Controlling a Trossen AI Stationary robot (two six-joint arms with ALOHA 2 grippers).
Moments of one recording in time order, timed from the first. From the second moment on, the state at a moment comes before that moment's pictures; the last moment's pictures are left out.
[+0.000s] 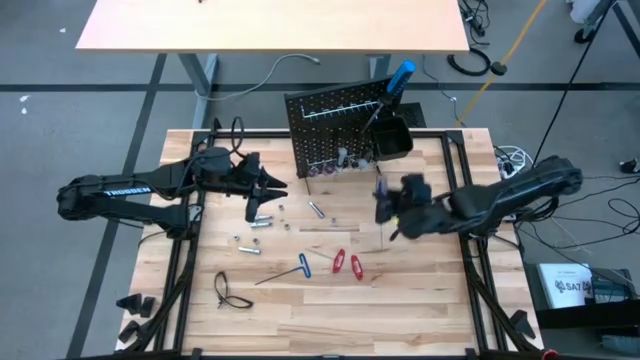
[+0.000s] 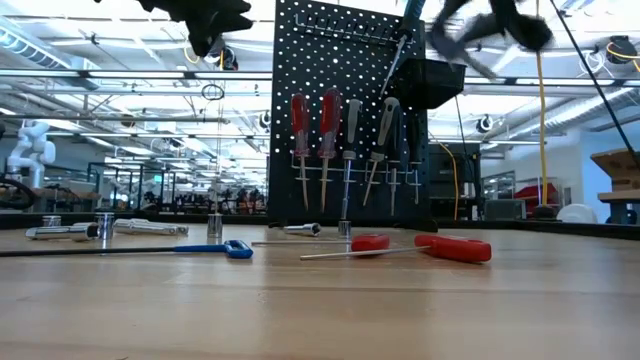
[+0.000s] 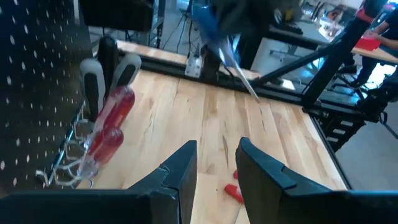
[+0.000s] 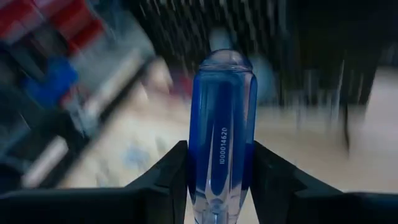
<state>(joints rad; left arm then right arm) 0.18 0.93 0.81 -0.18 0.20 -0.14 0.32 1.21 1.09 -0.71 0.88 1.26</state>
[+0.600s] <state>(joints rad) 0.18 0.93 0.81 -0.14 0.19 -0.12 -0.02 1.20 1.30 -0.02 0.99 0.21</state>
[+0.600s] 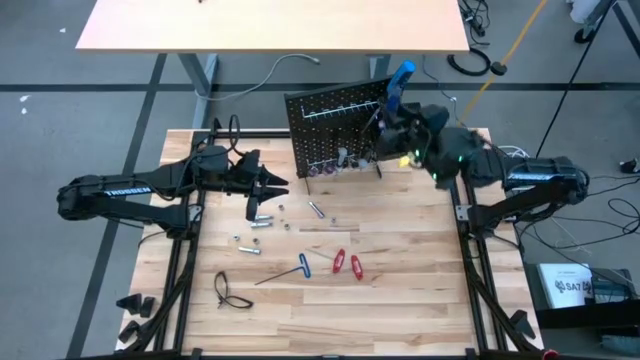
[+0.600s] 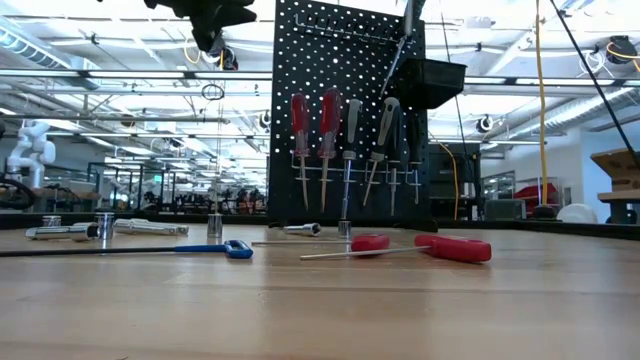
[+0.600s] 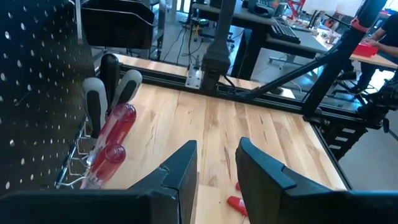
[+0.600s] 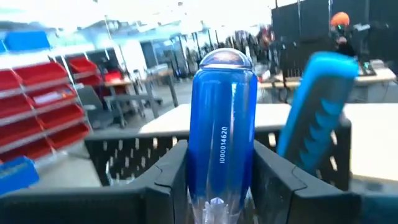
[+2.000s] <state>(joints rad) 0.18 0.93 0.81 -0.15 0.19 -0.15 -0.21 1.37 1.22 0.35 1.01 0.02</state>
